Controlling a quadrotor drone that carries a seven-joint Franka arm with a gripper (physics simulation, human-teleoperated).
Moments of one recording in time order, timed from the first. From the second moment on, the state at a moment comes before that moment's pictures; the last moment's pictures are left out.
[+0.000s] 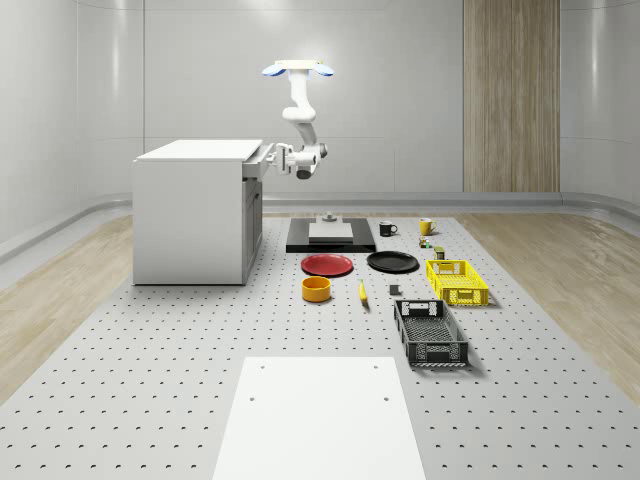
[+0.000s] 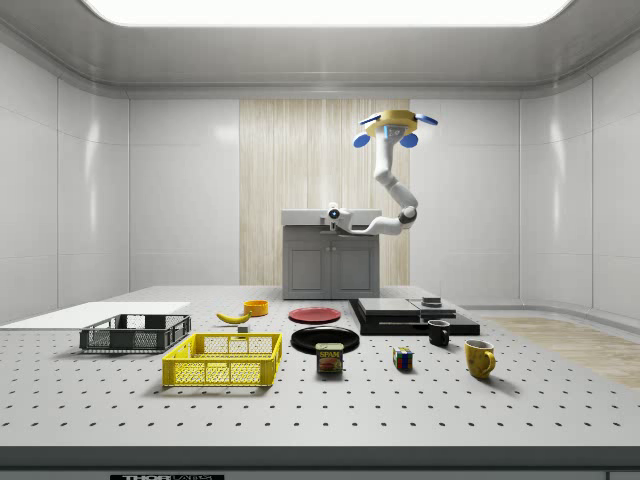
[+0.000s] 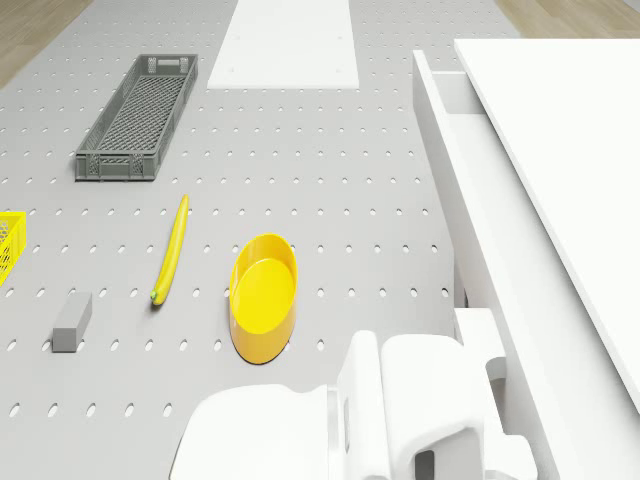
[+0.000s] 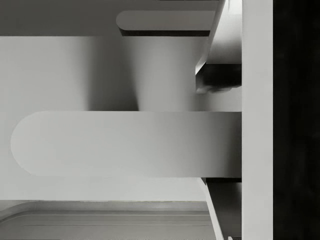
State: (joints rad) arm 0.49 -0.73 -0.45 -2.48 1.31 1.77 0.56
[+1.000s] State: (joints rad) arm 0.49 -0.75 -0.68 -2.41 1.12 1.62 0.59
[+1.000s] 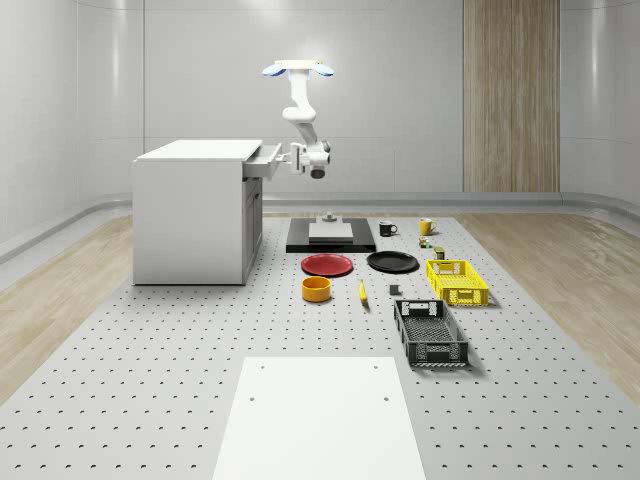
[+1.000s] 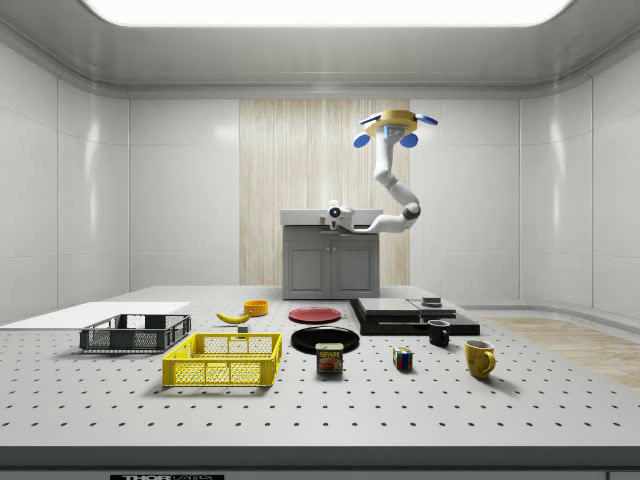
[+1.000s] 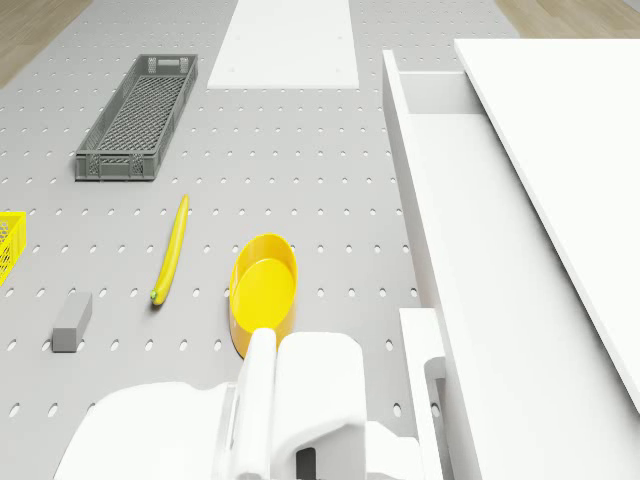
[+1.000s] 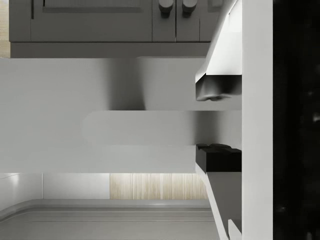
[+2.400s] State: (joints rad) arm 0.59 -0.78 -0.89 -2.34 0.97 1.56 0.59
